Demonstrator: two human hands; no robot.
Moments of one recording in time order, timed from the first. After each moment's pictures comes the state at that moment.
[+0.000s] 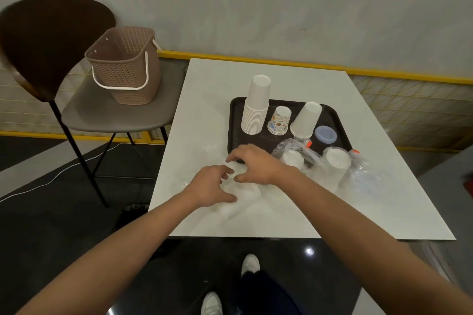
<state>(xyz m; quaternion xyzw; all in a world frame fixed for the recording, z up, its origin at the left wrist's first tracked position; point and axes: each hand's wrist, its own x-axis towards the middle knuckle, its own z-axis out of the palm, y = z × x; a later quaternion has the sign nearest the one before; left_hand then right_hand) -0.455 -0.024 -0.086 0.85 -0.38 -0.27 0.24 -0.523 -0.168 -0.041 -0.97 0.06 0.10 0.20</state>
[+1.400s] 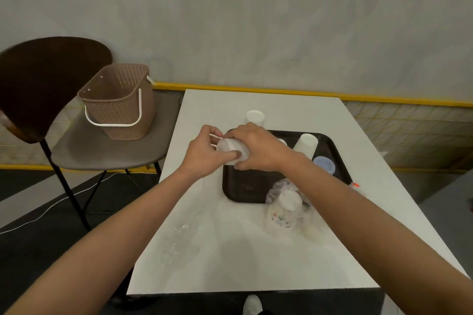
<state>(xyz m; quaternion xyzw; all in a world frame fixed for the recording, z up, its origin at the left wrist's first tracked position) -0.387 -0.091 0.010 0.81 -0.28 -0.16 0.49 -0.470 -0.224 0.042 -0.99 0.02 -0.02 0.13</state>
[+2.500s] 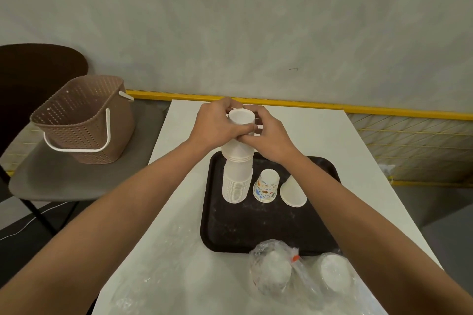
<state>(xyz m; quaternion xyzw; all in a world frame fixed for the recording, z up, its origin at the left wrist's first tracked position) -0.306 -0.242 0.054 0.83 -0.36 -0.02 0.43 -0.400 -0.352 0.041 -0.85 0.15 -0.19 0.47</state>
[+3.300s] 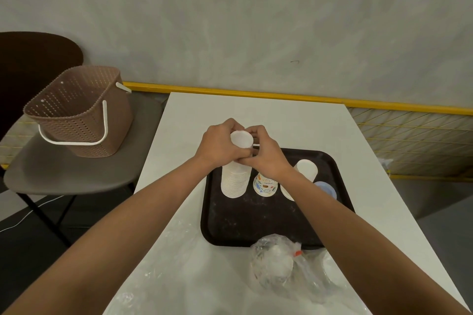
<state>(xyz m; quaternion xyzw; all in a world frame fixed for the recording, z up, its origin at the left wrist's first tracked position) -0.319 -0.237 0.004 0.85 -0.36 -0.11 0.37 -0.409 -0.342 -0.010 -0.86 0.21 -0.10 0.45</state>
